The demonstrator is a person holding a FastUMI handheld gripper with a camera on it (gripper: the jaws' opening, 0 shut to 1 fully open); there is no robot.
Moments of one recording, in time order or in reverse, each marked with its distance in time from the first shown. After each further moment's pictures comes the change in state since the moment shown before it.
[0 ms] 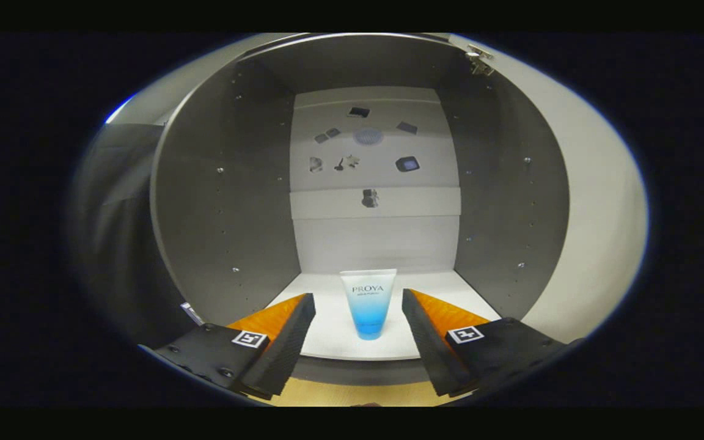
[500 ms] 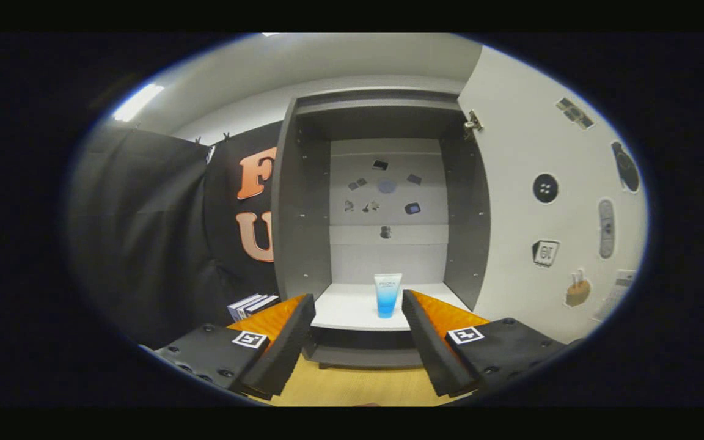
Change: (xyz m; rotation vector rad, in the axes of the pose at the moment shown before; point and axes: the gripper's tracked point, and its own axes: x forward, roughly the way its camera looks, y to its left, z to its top) arm -0.192 0.033 0.030 -0.026 -0.138 -0.008
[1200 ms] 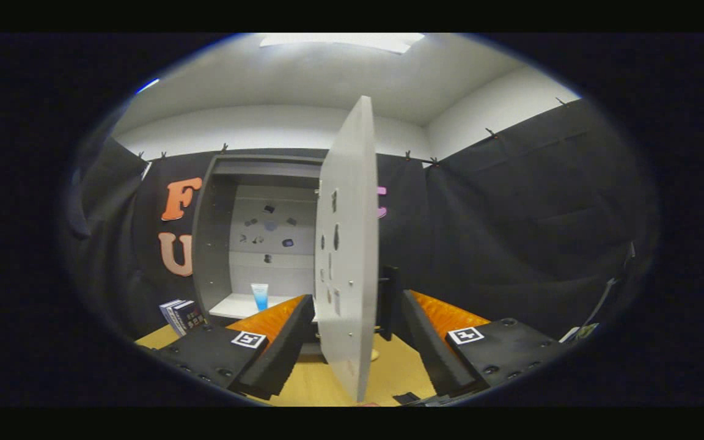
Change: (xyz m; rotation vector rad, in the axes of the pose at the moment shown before) arm -0.260 -0.186 0.064 -0.066 -0.159 -0.453
